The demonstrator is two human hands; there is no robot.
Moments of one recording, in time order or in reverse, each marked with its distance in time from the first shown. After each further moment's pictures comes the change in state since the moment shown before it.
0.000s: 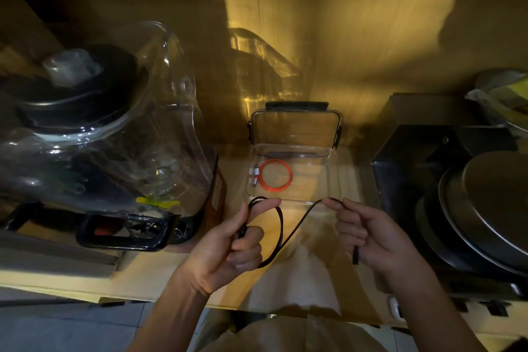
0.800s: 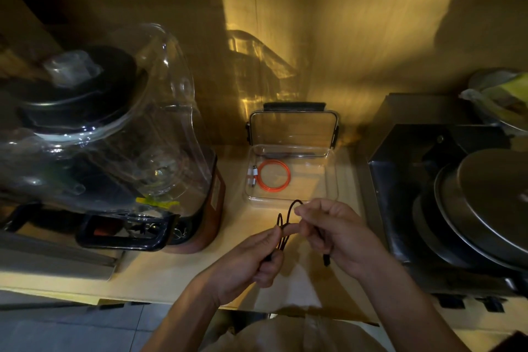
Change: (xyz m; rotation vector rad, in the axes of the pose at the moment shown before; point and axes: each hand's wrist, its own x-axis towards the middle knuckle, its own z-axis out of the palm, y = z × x) left_hand 0.007 -0.027 0.022 0.499 0.160 -0.094; right_hand -0.001 0.035 0.057 -0.597 0.136 -0.262
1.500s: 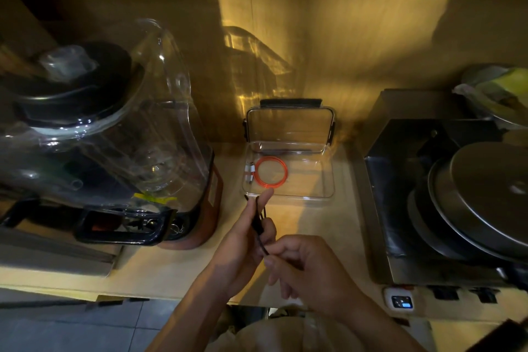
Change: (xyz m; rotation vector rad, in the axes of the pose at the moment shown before) left_hand 0.010 0.003 0.012 -0.297 0.289 0.179; right_hand -0.039 0.037 0.033 -0.488 -0.085 -0.136
